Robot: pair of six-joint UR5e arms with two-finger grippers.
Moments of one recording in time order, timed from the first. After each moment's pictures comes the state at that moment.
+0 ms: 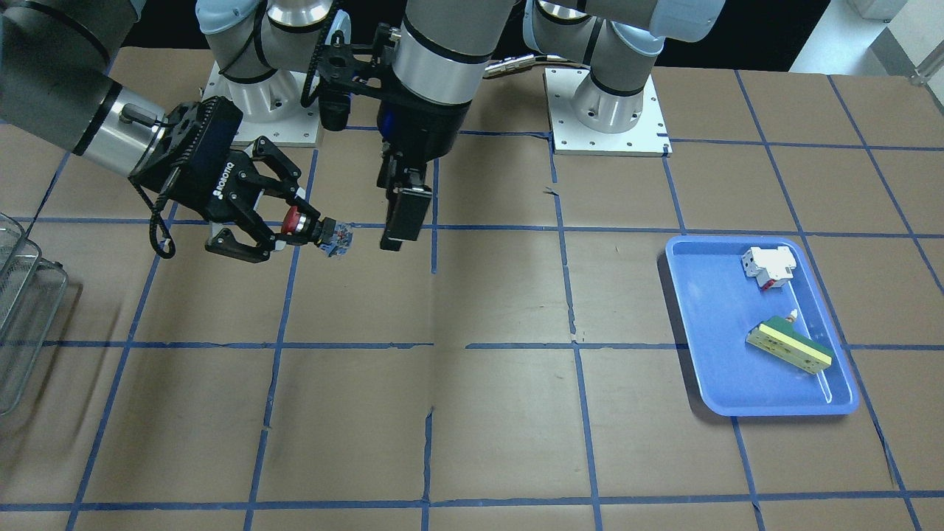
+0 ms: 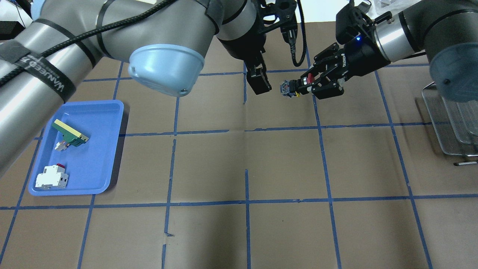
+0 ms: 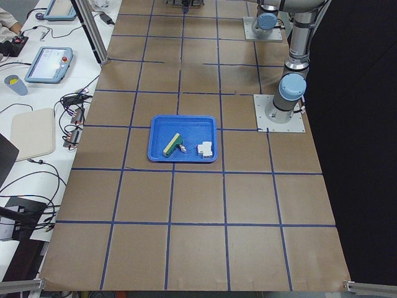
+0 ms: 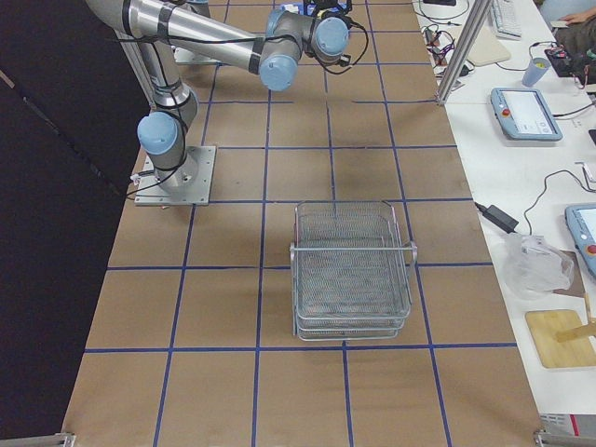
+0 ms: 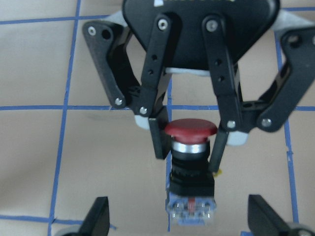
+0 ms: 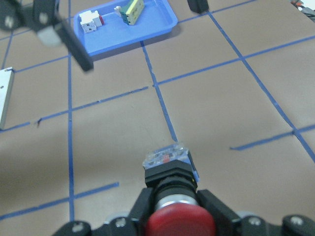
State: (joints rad) left arm -1.93 -1.78 -1.42 -1.25 1.38 1.05; right arm 1.37 -1.54 1.78 -1.70 -0.83 -1.52
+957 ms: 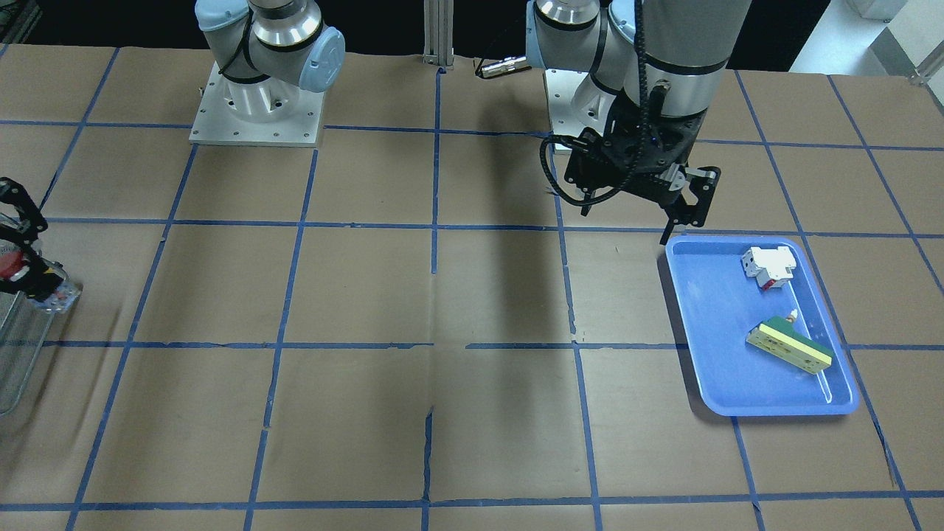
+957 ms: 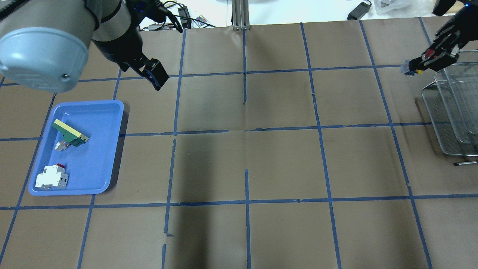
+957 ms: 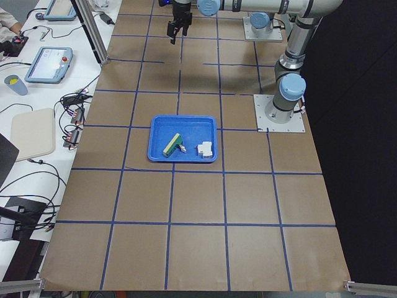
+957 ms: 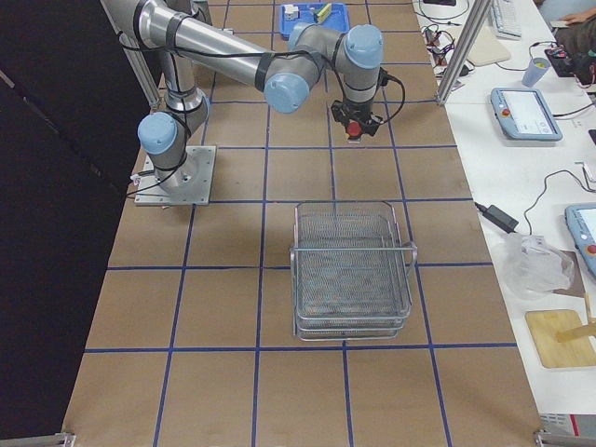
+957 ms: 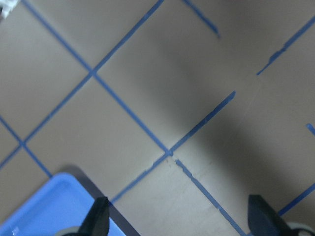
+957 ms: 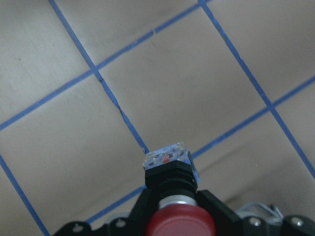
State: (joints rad) left arm -1.64 -1.61 -1.58 -1.42 1.66 0.41; right arm 1.11 -1.42 1.52 -1.70 -1.43 -1.45
